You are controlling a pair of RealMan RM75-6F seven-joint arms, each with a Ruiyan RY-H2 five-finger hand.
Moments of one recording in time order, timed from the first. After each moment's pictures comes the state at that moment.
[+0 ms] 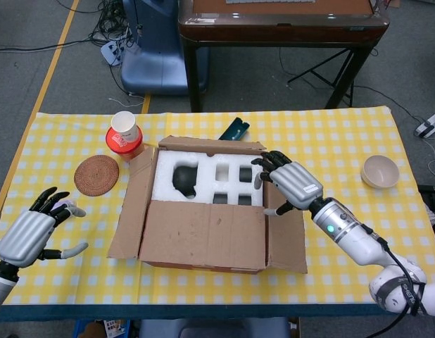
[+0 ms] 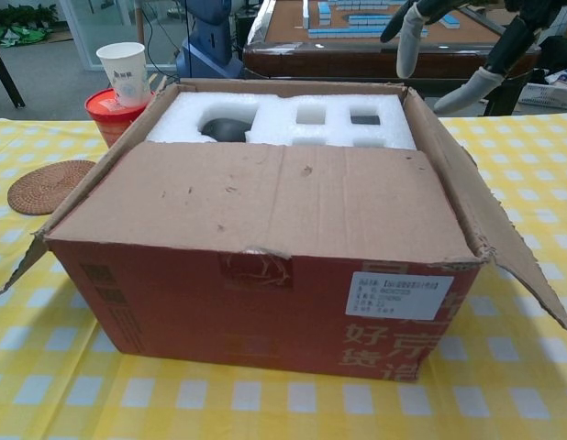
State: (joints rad) left arm -0.33 -0.74 -0.04 -1.95 1.61 1.24 -0.06; right arm 0.81 -0.92 0.23 -1.94 -1.19 0.76 -0.05
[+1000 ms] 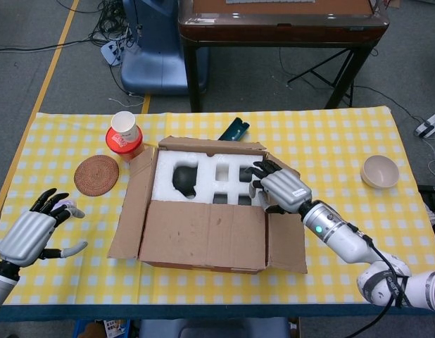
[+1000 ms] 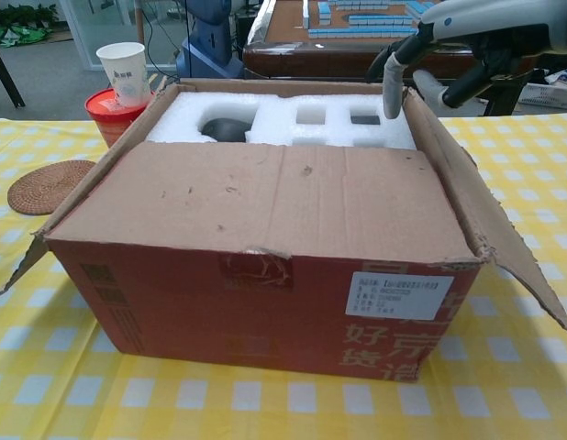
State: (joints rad) left arm -0.33 -0.76 -0.03 -1.93 1.59 1.23 -0.03; right arm 0.86 -1.00 0.19 -1.87 -1.14 0.71 -0.08
